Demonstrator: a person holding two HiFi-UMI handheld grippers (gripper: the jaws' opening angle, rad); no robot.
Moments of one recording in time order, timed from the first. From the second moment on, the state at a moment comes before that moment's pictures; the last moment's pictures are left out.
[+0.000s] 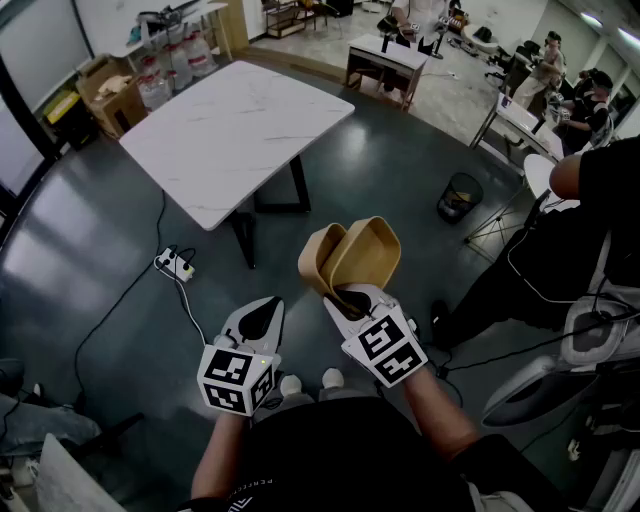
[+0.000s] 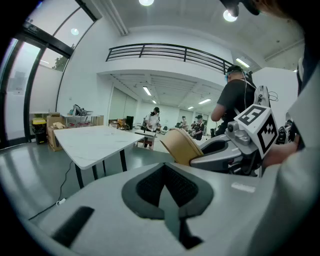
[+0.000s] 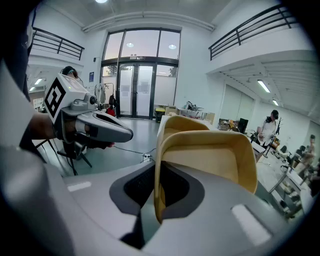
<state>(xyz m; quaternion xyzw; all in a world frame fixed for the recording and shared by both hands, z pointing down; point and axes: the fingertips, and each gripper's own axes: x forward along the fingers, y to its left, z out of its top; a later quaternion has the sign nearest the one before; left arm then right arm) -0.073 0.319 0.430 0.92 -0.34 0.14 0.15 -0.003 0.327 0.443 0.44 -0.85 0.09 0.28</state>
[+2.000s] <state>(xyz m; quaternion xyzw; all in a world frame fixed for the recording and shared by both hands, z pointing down) -0.112 0.075 0.447 0.89 -0.39 0.13 0.18 -0.022 0.091 0.467 0.39 -0.86 0.08 0.32</state>
